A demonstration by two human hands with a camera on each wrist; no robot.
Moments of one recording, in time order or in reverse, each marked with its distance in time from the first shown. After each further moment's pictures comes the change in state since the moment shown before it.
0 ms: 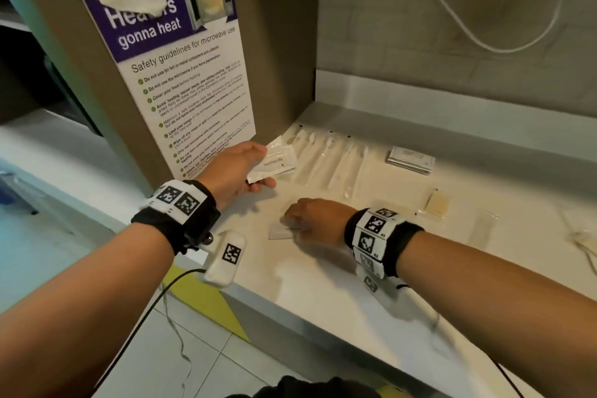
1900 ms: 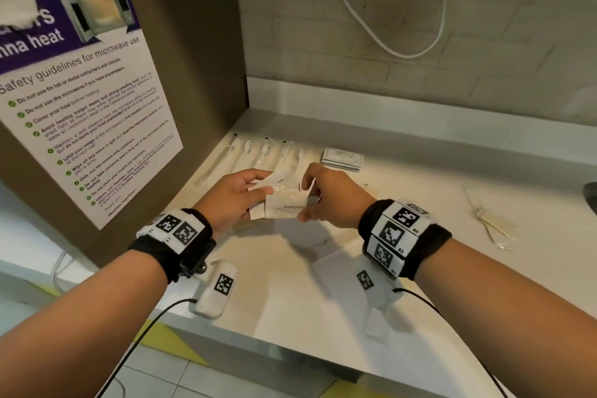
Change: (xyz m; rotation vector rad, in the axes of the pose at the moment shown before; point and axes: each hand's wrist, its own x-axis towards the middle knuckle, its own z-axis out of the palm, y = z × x) left_hand 0.007 -0.024 0.082 0.153 -0.296 0.076; right_hand -0.095 0.047 -0.052 0.440 0.382 0.414
